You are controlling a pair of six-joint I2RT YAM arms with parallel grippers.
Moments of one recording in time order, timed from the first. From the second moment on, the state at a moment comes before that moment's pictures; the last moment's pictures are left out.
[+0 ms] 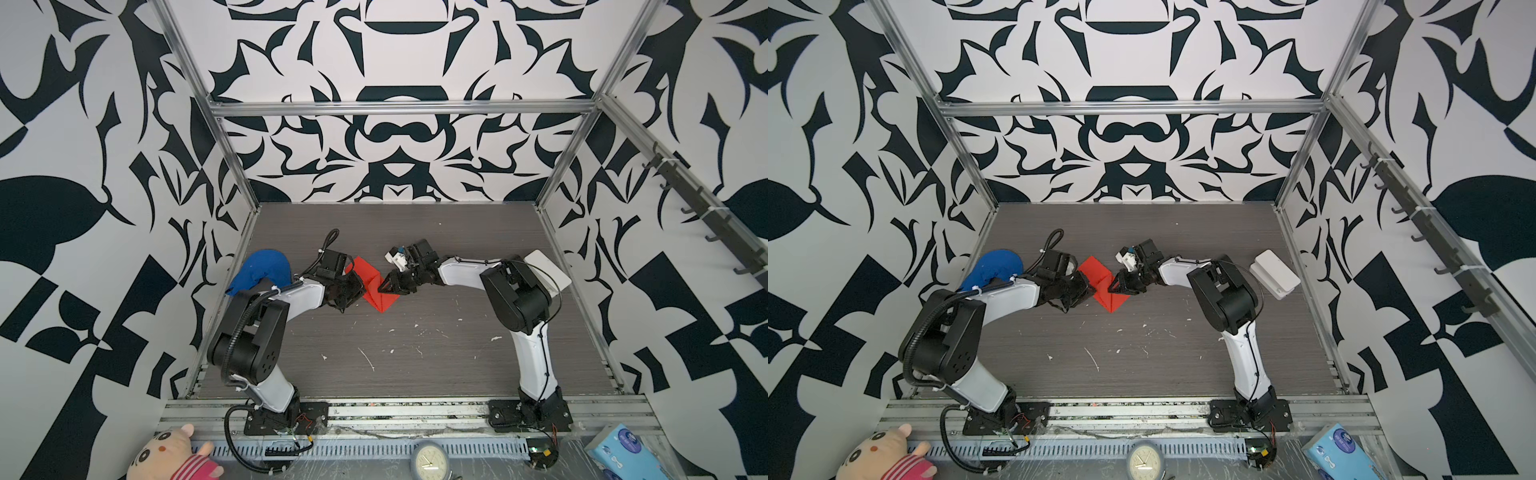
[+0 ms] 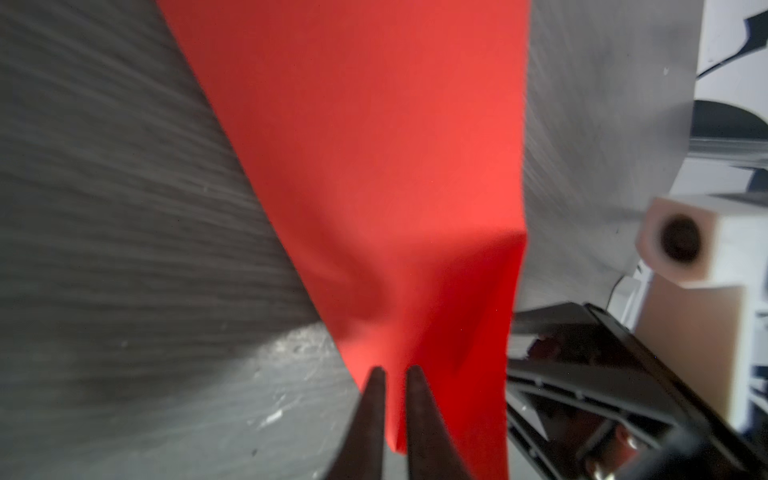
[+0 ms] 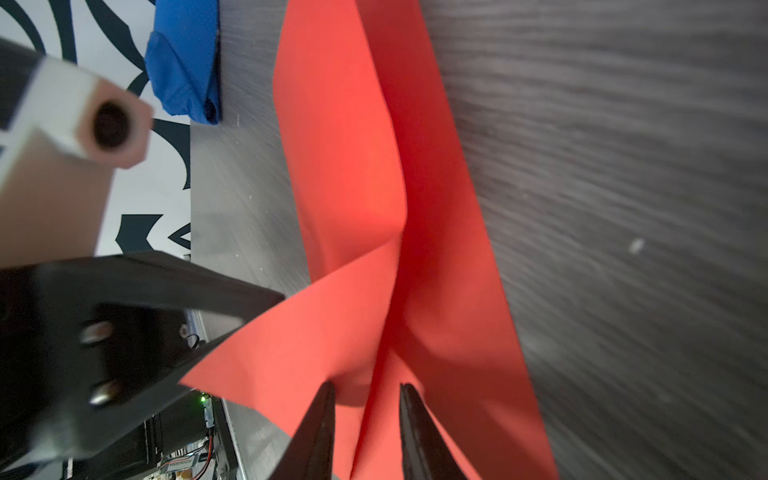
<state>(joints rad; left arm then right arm) -0.37 1.66 0.83 -0.14 0.36 -0.97 0.59 2.14 1.34 -0.12 -0.75 0.53</state>
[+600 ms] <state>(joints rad) -0.37 1.74 0.86 -0.15 0.35 -0.97 0.60 2.20 1.36 -0.06 -0.79 0.55</state>
